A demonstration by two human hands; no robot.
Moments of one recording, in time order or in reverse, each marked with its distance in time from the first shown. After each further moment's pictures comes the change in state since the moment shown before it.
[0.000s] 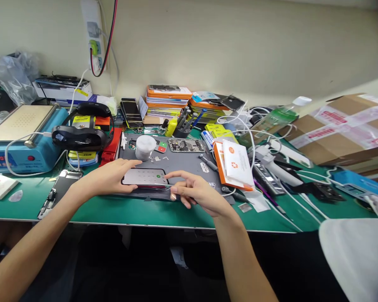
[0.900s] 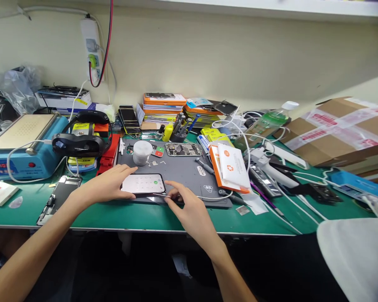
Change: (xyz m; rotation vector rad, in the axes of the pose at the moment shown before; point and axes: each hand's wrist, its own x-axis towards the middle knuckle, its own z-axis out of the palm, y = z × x) left_hand 0.001 0.000 0.006 -0.021 -0.027 -0.050; right_hand -0.018 0.034 0.044 -0.442 0.465 -0.301
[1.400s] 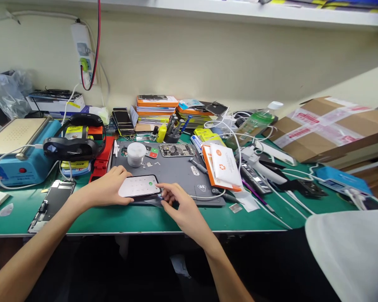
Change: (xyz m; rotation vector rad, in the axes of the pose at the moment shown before) left_hand 0.007 0.011 0.003 0.003 0.016 0.001; right_hand 0.005 0.002 -0.002 0.114 -0.071 -0.056
